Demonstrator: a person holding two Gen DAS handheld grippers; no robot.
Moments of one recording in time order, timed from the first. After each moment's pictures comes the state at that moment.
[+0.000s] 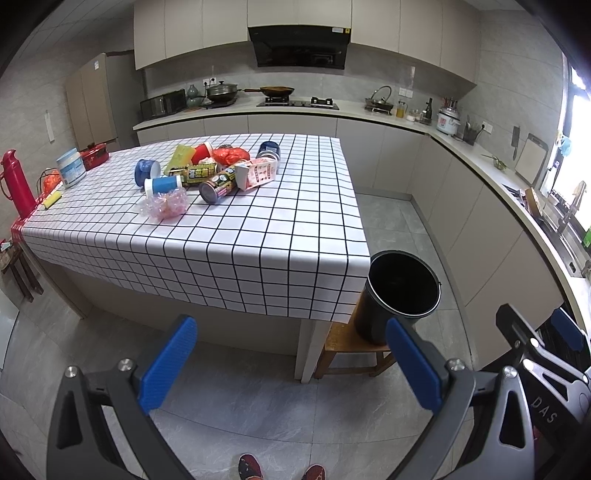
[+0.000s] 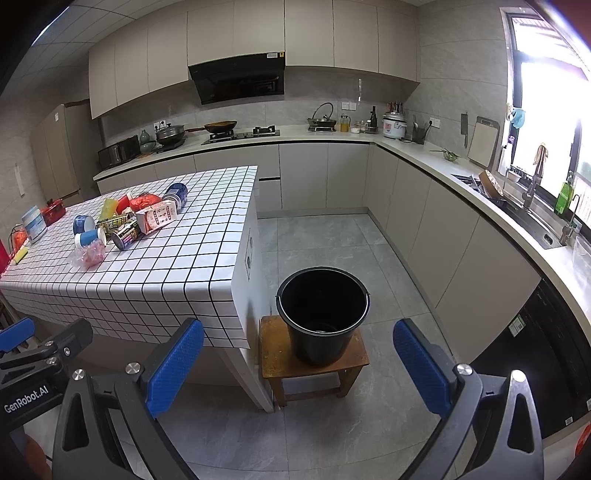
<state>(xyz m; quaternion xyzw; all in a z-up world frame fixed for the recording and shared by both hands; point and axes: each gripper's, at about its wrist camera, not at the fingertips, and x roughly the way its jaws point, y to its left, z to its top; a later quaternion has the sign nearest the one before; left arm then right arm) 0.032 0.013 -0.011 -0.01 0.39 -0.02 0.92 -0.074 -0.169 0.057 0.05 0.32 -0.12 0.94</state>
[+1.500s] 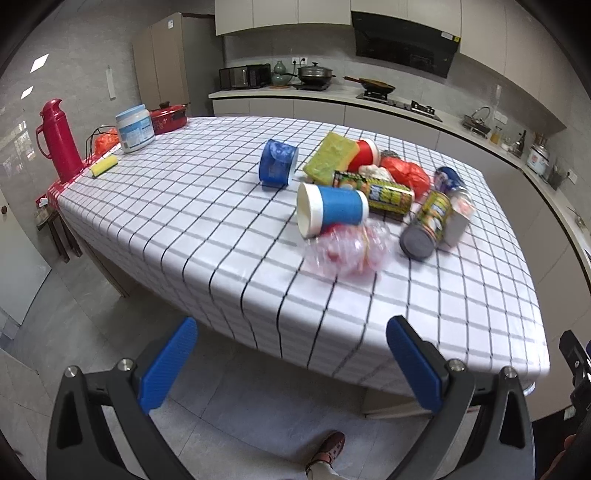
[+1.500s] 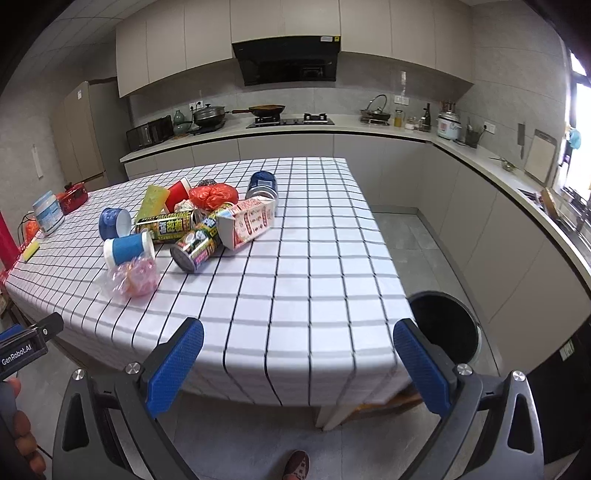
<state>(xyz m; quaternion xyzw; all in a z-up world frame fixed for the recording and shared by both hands) 0.217 0.264 -0.049 -0.05 0.41 0.11 0.91 0.135 0.023 0.030 0.04 0.34 -0.05 0.94</state>
